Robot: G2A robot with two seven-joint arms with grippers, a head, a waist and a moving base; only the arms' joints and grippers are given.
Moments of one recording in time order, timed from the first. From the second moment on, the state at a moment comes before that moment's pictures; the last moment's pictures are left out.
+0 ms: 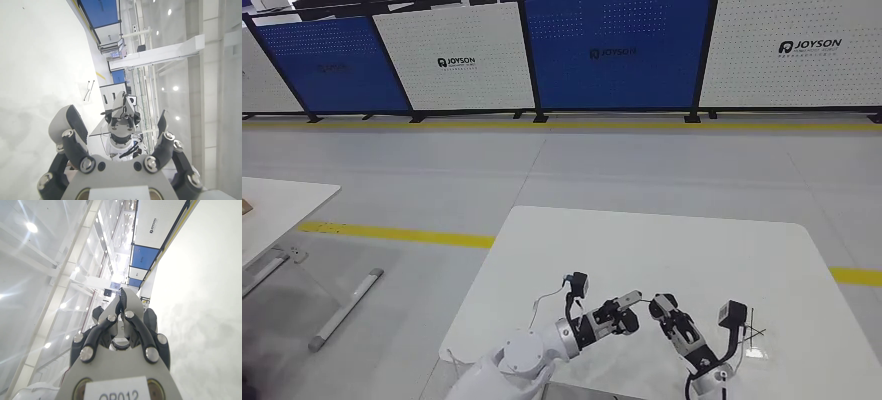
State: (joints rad) left arm 1.42 -1.20 -1.00 -1.61 -0.32 -0.20 -0.43; right arm -1.62 -1.19 1.10 -1.78 0.19 -0.21 0.13
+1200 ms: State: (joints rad) left arm 1.44 -1.21 -1.00 -1.62 -0.28 -0.26 -0.32; right arm -1.62 -1.19 1.10 -1.78 0.19 -0.21 0.13
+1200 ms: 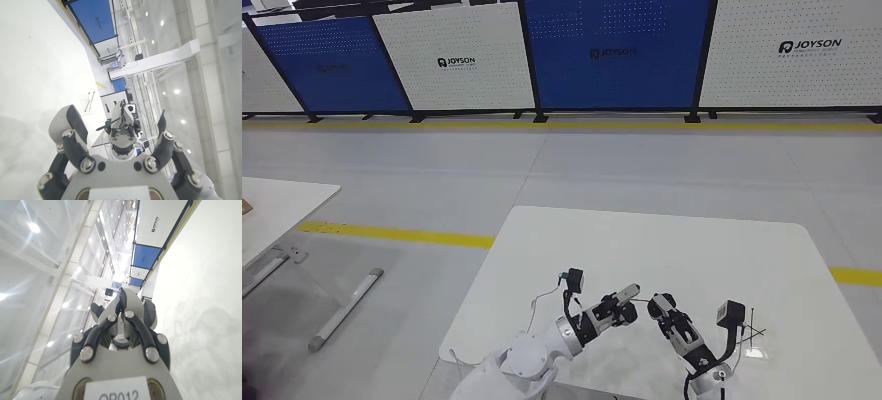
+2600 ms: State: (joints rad) left arm 1.44 -1.20 -1.02 -1.62 -0.26 -0.27 -0.35; right arm -1.62 -1.19 1.10 -1.78 0.19 -0.21 0.13
